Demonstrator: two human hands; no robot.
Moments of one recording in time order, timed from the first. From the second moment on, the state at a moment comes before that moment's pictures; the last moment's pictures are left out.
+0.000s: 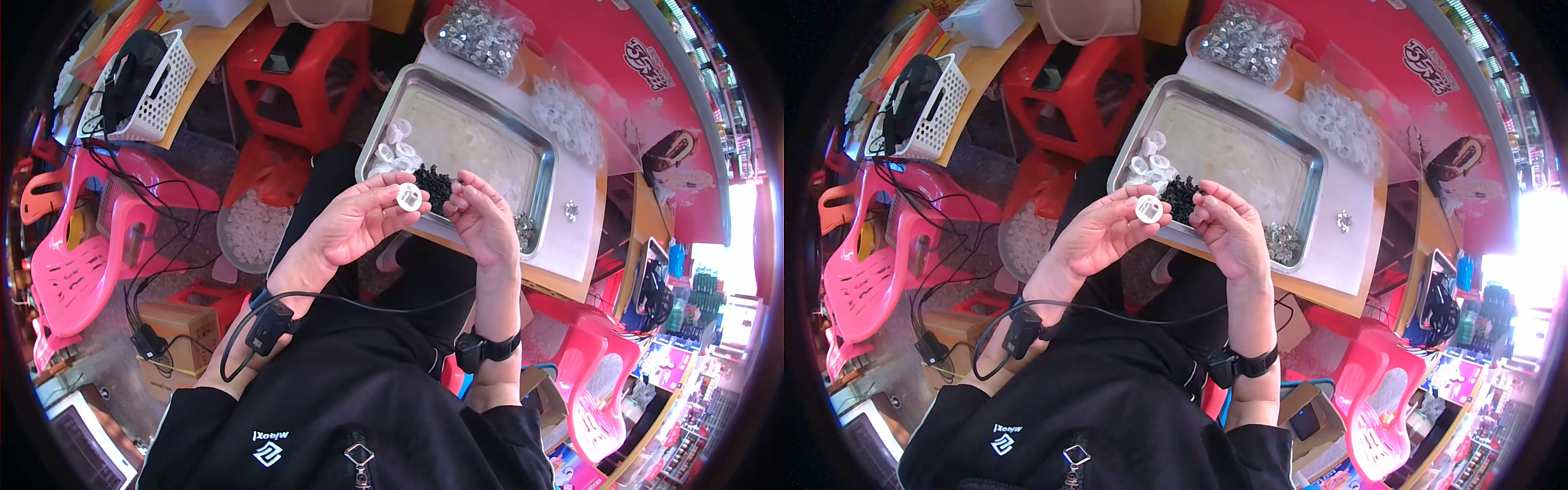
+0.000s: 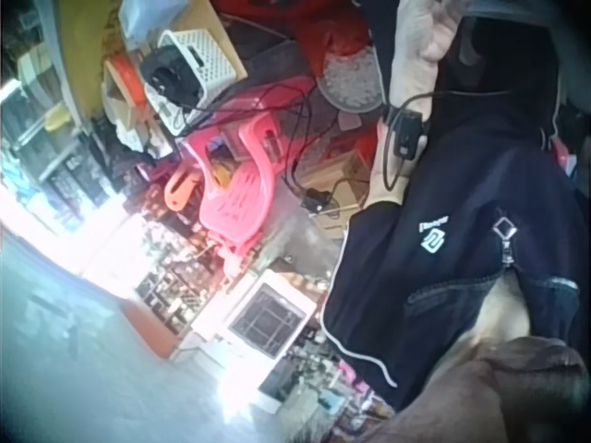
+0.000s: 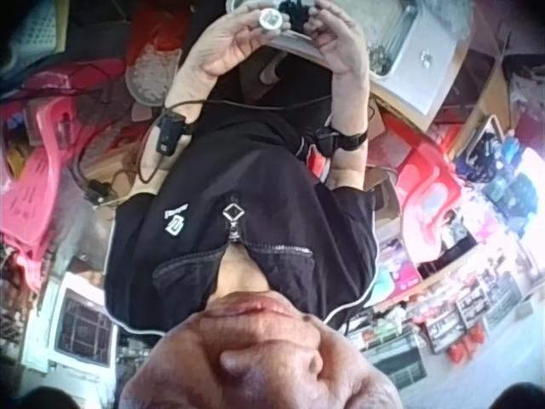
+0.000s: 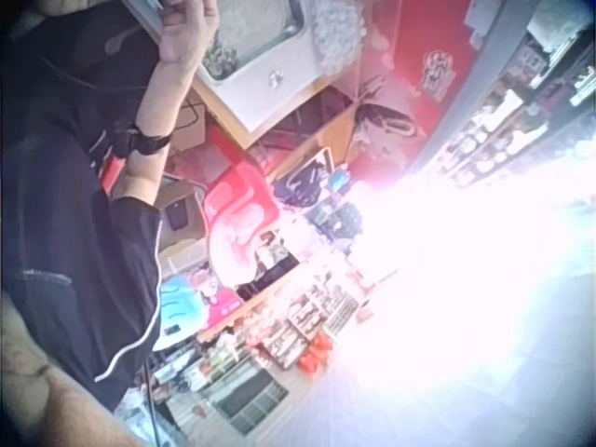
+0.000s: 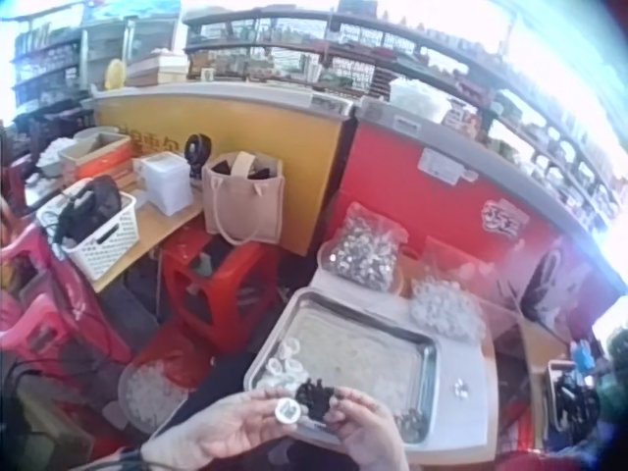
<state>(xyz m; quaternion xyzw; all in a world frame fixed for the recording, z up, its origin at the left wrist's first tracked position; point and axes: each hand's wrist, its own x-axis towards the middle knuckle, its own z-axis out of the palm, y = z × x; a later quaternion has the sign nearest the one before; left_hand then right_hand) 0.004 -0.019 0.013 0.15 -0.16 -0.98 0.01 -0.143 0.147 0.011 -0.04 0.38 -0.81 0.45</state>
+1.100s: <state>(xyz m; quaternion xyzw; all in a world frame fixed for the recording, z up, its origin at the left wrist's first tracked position) 0.007 -0.011 0.016 0.15 -0.18 -0.97 -0.02 -0.105 0.153 0.018 -0.07 0.42 -0.83 0.36</state>
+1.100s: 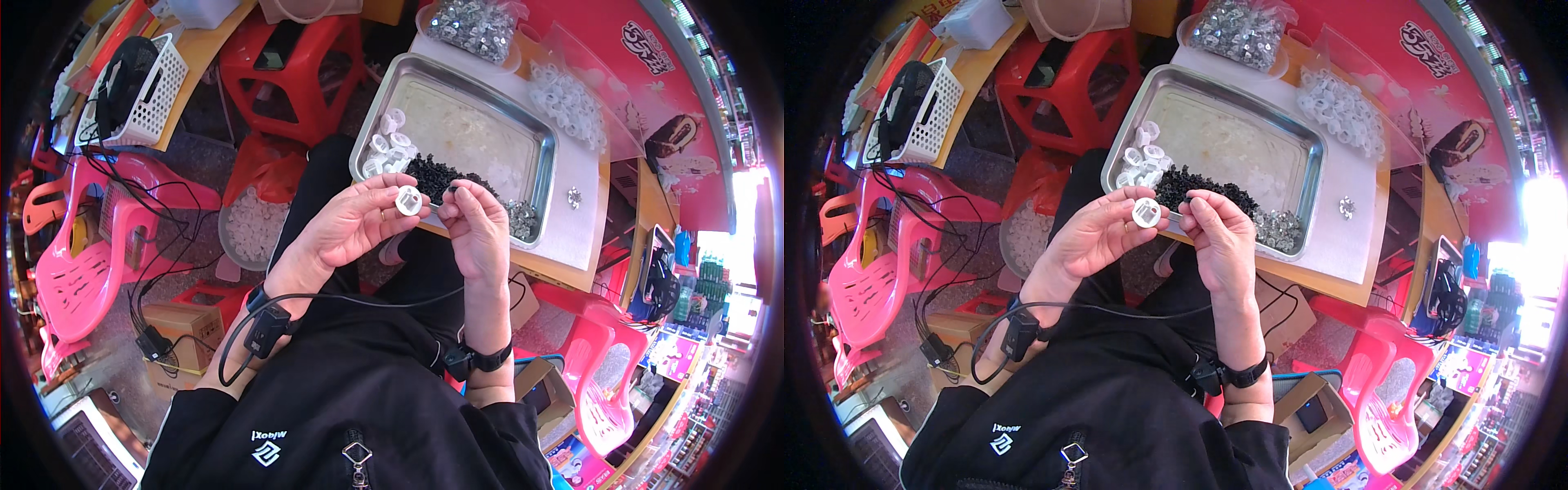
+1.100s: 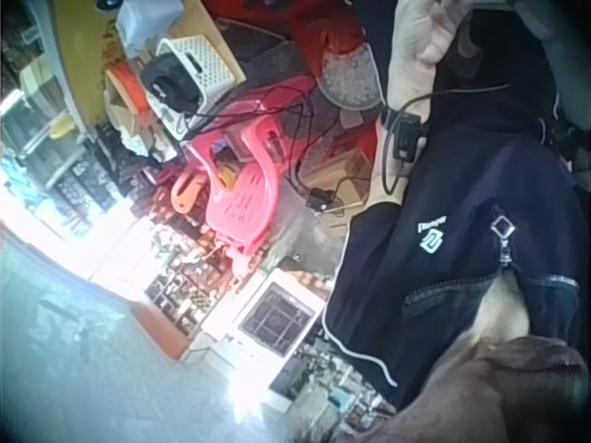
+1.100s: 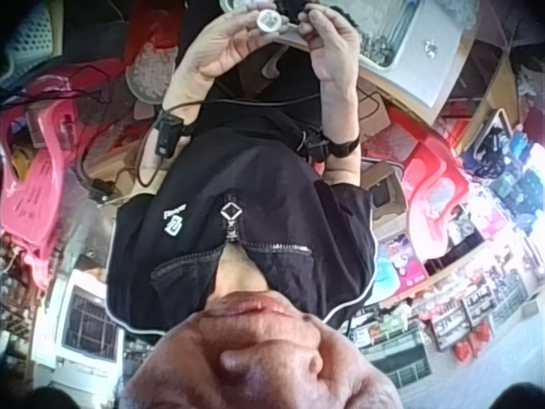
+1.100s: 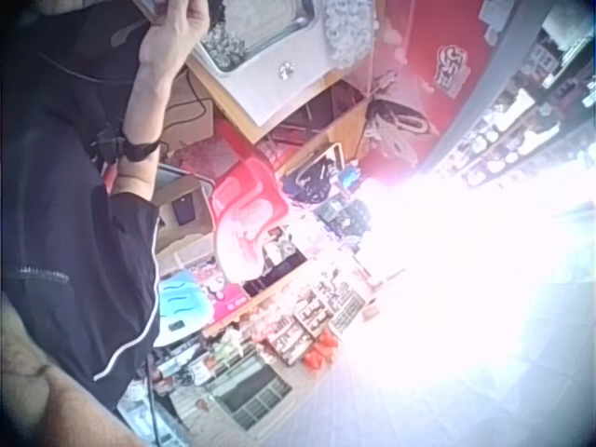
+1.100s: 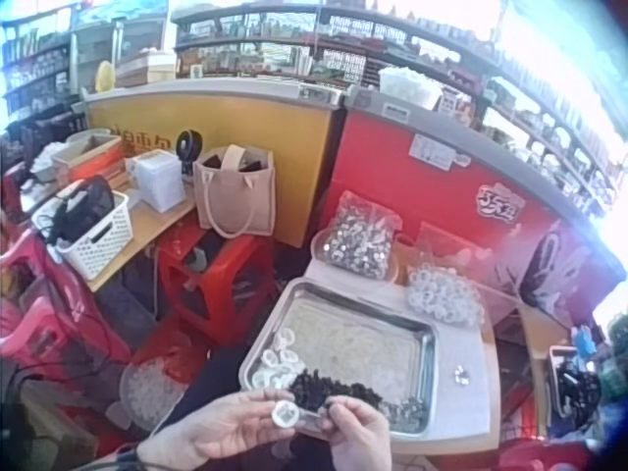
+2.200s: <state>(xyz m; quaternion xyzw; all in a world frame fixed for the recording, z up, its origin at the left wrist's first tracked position) 0.015 -0.009 0.008 0.15 -0.22 -0.96 -0.07 -0.094 0.142 0.051 -0.47 0.73 -0.50 0.06</state>
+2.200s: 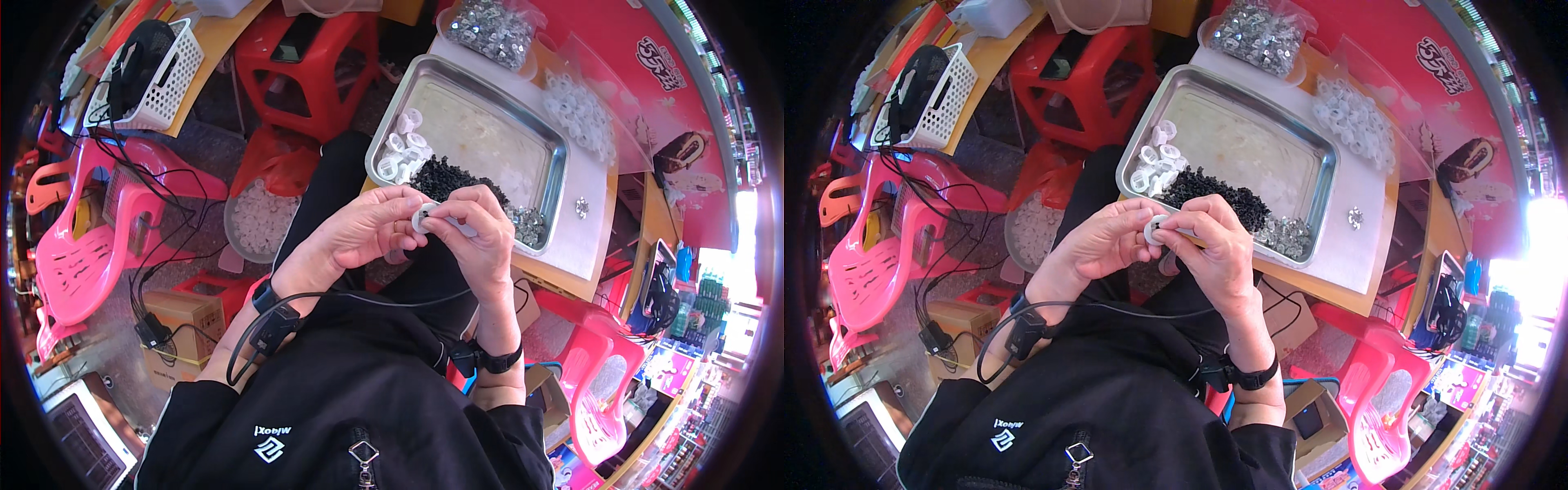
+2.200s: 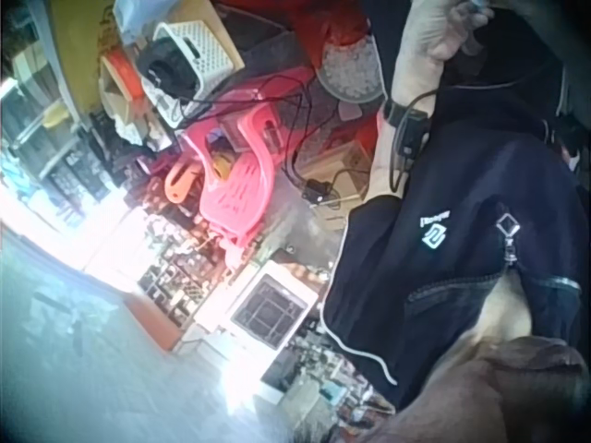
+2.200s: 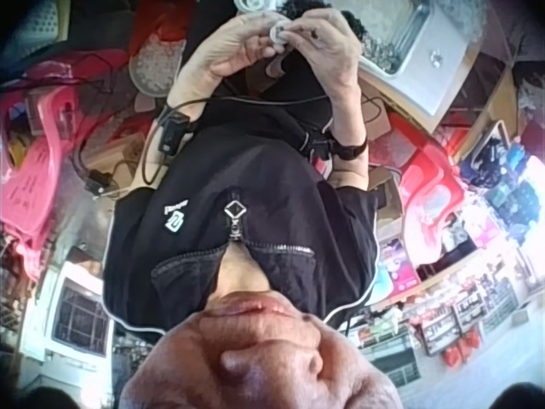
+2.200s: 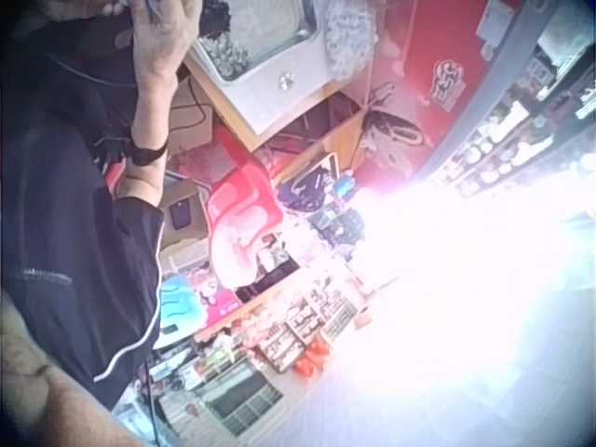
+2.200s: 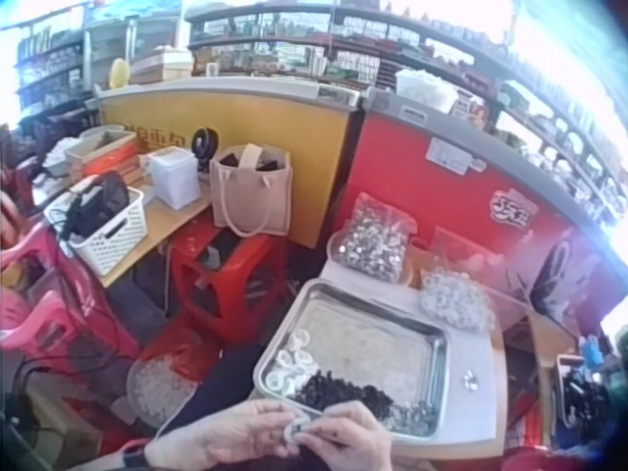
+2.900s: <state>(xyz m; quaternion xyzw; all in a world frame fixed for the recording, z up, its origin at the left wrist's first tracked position) 0.013 -0.011 0.000 0.13 -0.27 -0.95 -0.08 -0.101 0.138 0.045 -0.54 0.71 -0.46 0.03</state>
